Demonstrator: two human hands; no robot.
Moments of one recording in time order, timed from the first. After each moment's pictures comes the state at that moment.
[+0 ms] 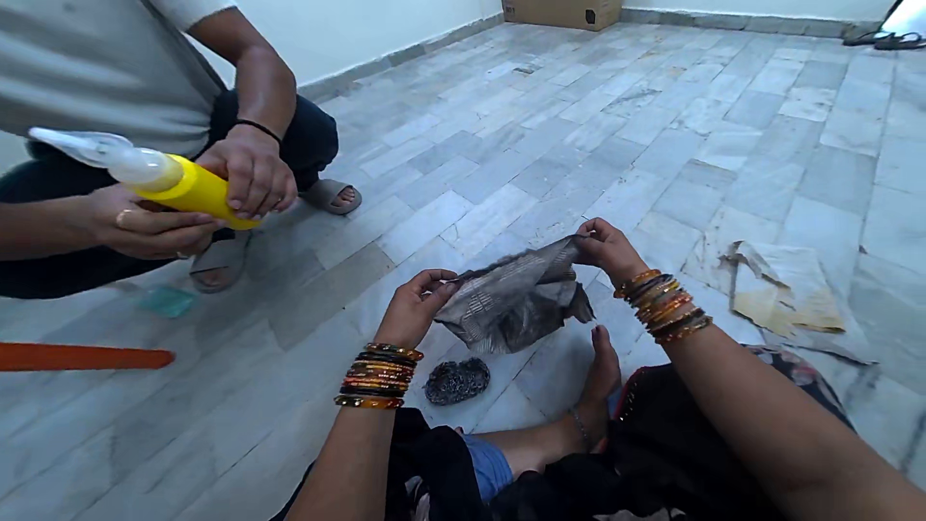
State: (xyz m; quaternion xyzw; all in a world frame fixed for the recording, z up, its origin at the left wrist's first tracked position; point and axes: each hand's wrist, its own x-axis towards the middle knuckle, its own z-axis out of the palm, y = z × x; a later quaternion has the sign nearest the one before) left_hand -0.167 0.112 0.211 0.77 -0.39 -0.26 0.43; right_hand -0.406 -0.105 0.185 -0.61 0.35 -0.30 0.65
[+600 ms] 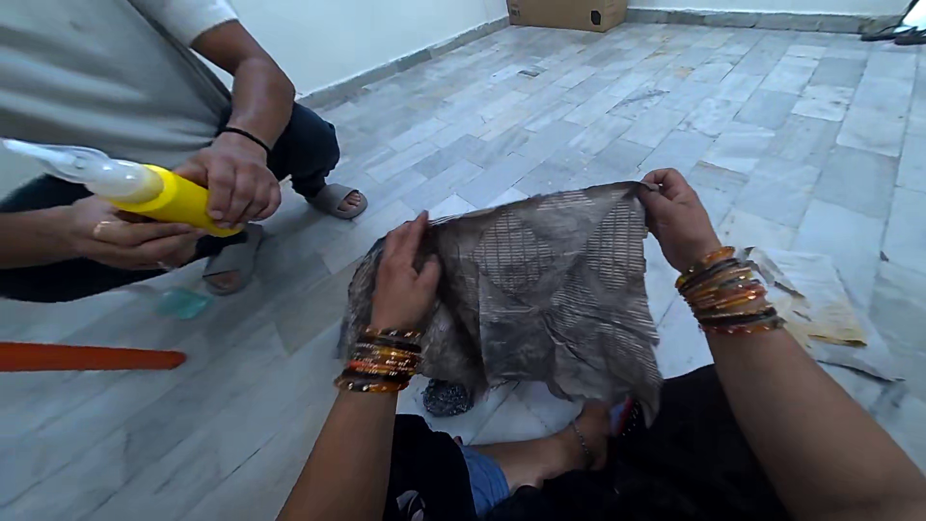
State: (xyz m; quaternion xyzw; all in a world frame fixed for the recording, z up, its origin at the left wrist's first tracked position) left_hand -0.161 0.083 0.244 0.77 -0.52 0.00 0.38; right_hand -0.448 -0.141 0.239 -0.61 0.32 -0.45 0.57
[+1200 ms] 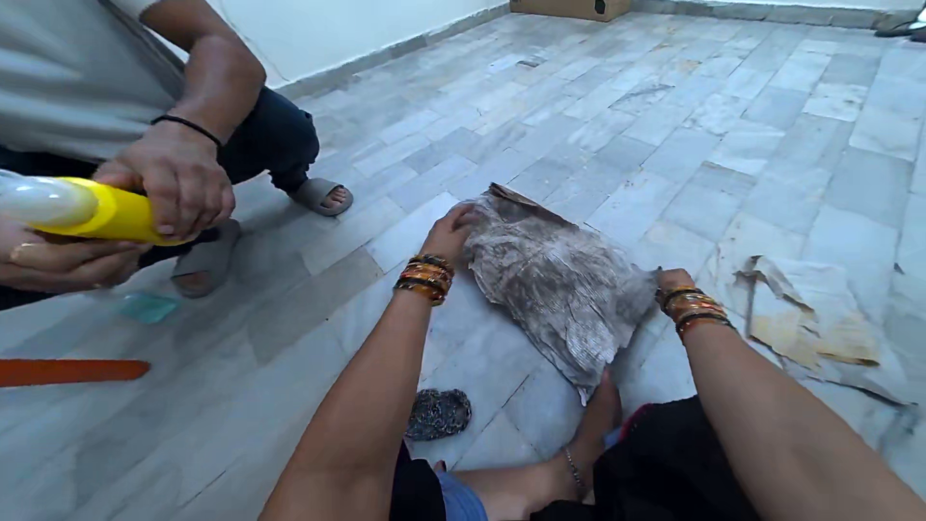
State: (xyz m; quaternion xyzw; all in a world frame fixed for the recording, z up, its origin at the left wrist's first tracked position) left_hand -0.119 -0.057 0.183 0.76 -0.46 -0.27 0.37; right_hand -0.490 -0.217 0.056 -0.56 0.73 -0.06 0.38
